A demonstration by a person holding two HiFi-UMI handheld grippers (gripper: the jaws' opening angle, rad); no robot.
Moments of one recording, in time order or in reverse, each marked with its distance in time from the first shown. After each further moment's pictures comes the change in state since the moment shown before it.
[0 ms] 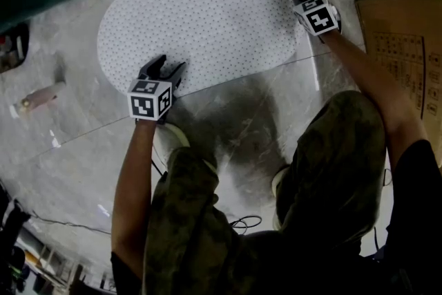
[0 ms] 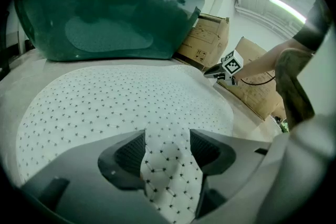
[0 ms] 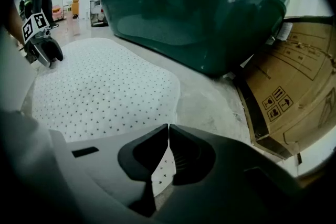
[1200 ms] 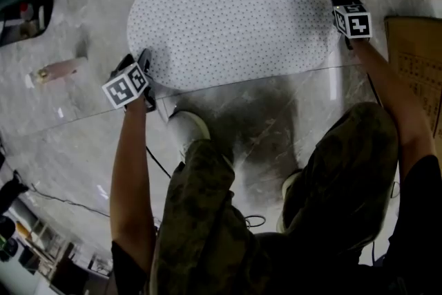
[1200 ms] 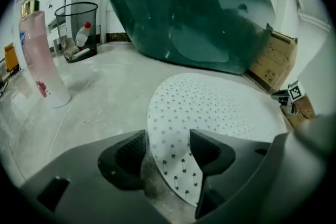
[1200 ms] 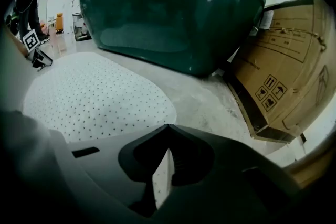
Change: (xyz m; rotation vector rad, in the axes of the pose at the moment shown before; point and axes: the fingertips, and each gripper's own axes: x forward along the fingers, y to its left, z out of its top) left arm -0.111 0.189 -0.047 -0.414 -0.065 0.522; right arm 0.009 -0.022 0.010 0.166 -0.057 -0.059
